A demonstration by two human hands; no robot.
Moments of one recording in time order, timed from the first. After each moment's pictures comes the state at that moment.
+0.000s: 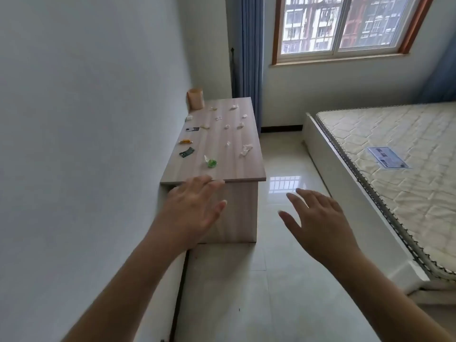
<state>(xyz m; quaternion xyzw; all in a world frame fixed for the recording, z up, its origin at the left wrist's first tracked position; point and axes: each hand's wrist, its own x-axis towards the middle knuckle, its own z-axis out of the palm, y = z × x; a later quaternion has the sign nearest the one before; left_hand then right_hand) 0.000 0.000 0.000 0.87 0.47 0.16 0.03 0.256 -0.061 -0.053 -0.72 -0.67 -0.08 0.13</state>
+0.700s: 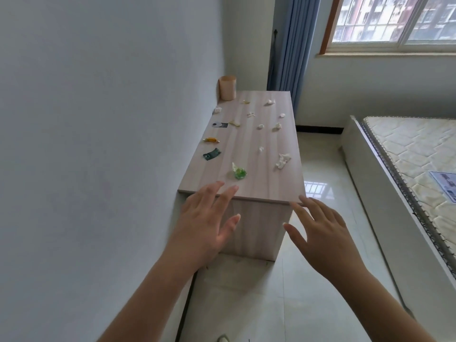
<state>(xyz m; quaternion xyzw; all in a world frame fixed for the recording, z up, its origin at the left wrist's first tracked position) -0.032 0.192 -0.062 0.83 0.51 0.21 0.04 0.218 0.164 -0.094 -0.68 -0.73 -0.02 0.12</state>
